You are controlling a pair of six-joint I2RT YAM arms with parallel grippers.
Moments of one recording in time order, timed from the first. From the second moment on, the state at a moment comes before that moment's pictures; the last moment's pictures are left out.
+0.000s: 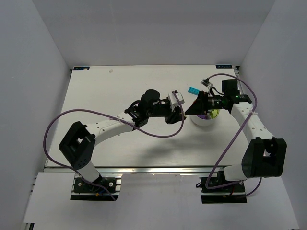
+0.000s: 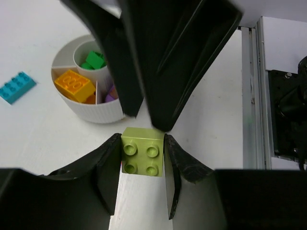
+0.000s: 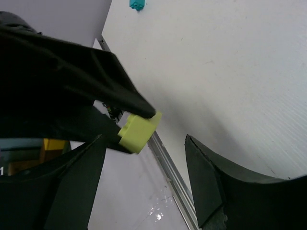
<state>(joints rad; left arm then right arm) -0.83 1.64 1.14 0.23 0.54 0.12 0.07 1.40 1.11 -0.65 -1.13 0.07</state>
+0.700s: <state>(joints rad) -0.91 1.71 1.28 0.15 0.40 0.23 0.10 1.44 1.11 -0.66 -1.08 0.09</state>
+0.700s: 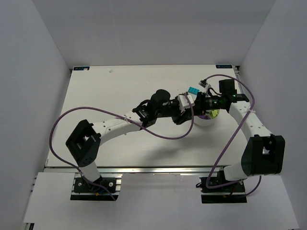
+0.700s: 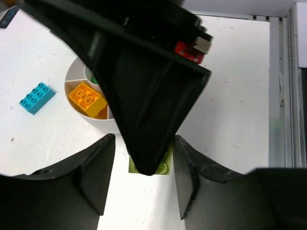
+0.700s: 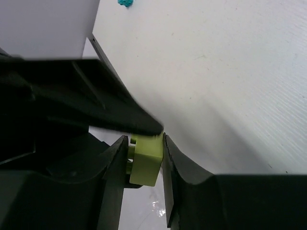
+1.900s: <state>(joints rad) -0.85 0.96 0.81 -0.30 -0.43 -0.21 -0.19 1.28 1.08 -0.63 -0.43 0.02</state>
